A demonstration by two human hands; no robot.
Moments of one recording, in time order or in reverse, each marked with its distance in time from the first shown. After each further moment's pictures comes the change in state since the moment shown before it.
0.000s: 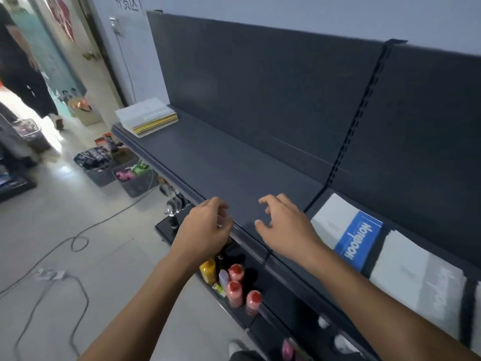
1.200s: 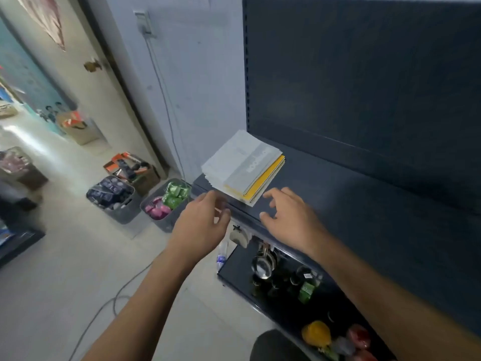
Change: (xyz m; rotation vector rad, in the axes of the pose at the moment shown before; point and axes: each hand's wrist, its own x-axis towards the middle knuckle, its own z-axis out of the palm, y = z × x) left_hand 0.347 -0.473 -0.202 0.018 -0.066 0.092; right_hand 0.456 -0.343 0.209 0.009 0.013 0.135
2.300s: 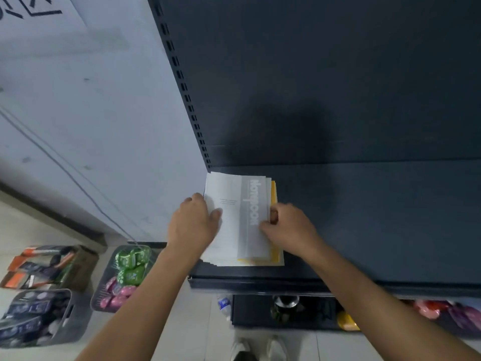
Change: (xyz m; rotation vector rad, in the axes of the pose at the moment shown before) left_hand 0.253 -0.070 0.025 0.200 -0.302 0.132; right_hand 0.150 -0.023 0.047 0.313 0.180 0.599
